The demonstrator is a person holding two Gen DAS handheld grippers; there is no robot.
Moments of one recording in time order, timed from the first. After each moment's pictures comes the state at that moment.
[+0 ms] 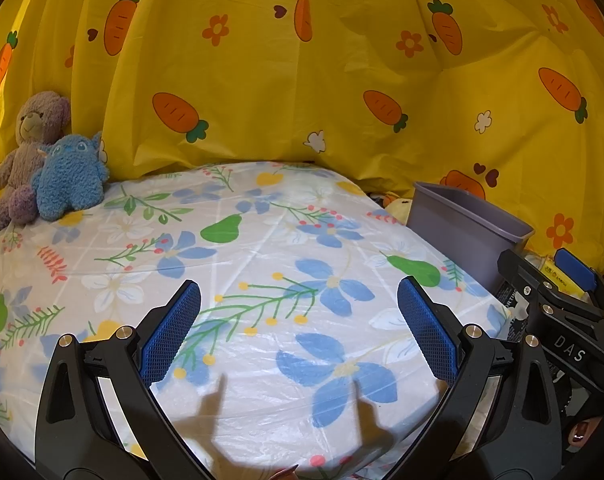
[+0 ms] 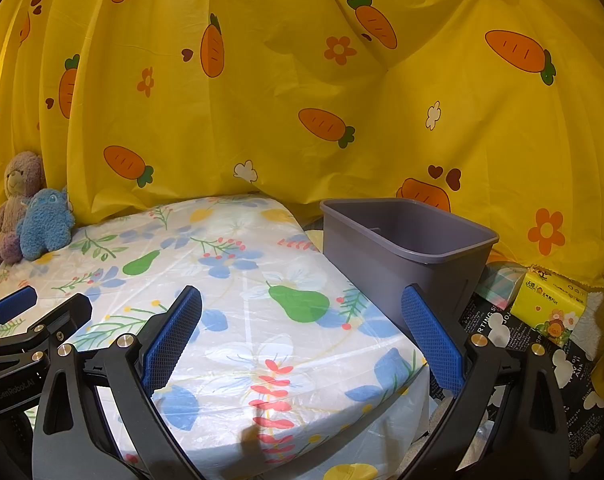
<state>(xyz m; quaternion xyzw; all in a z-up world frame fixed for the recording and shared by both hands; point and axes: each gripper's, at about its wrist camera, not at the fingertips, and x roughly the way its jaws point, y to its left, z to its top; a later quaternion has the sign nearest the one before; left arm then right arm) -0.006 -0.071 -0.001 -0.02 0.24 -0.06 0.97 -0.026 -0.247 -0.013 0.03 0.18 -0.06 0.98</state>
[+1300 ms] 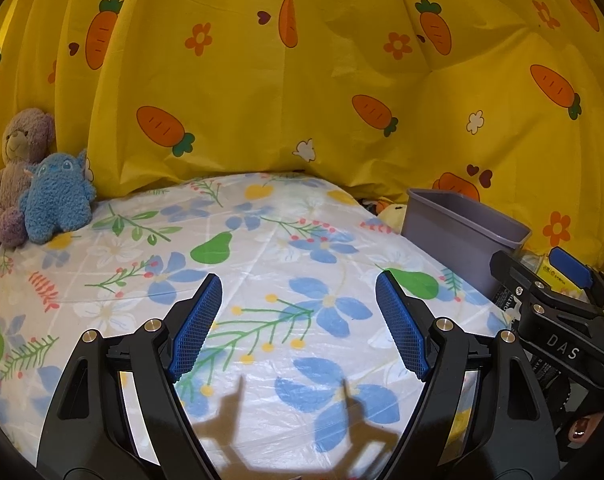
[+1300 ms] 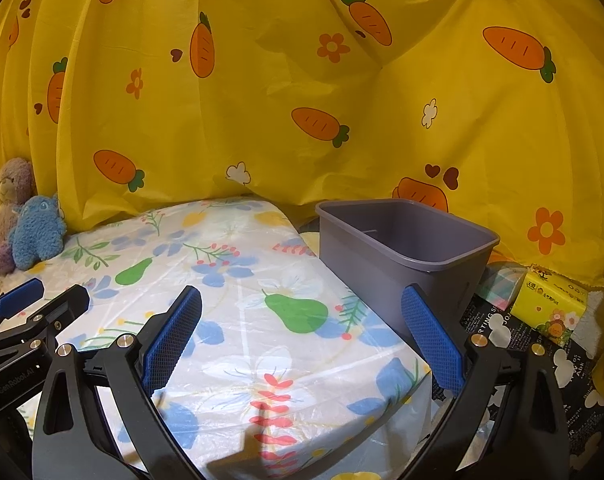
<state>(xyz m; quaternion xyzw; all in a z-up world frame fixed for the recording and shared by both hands) 0.013 -0.075 0.006 0.00 0.23 -0.08 0.97 -0.012 -0.248 -0.010 0.04 0.19 -0.07 0.98</state>
